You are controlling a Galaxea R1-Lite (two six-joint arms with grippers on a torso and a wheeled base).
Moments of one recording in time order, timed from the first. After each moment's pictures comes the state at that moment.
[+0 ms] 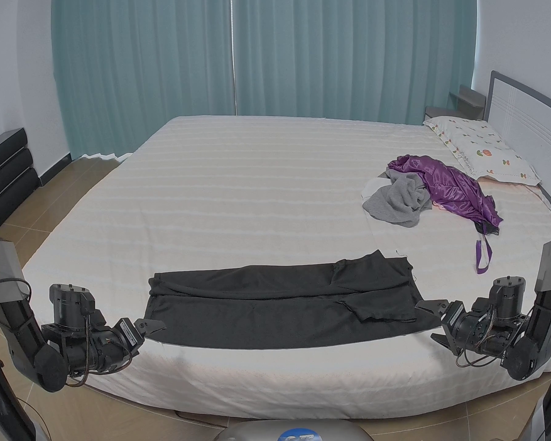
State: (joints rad) left arm -0.07 1.98 -0.19 -1.07 -0.25 -0.80; right arm 0.11 2.11 -0.15 -1.40 0.27 0.99
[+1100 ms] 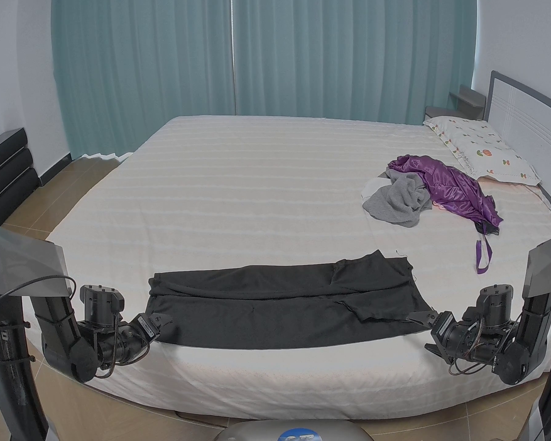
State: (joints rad) left arm -0.10 2.23 -0.35 -1.16 -0.08 -0.82; right arm 0.17 2.18 -0.15 -1.40 0.21 0.99
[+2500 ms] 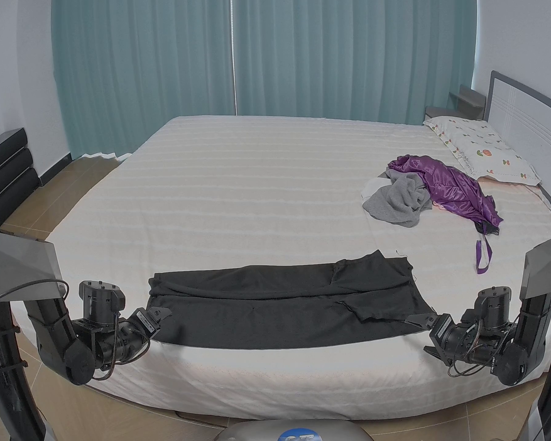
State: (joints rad) left arm -0.16 2.14 -0.33 -1.13 0.00 -0.90; right arm 0.17 2.20 -0.15 -1.40 0.21 0.99
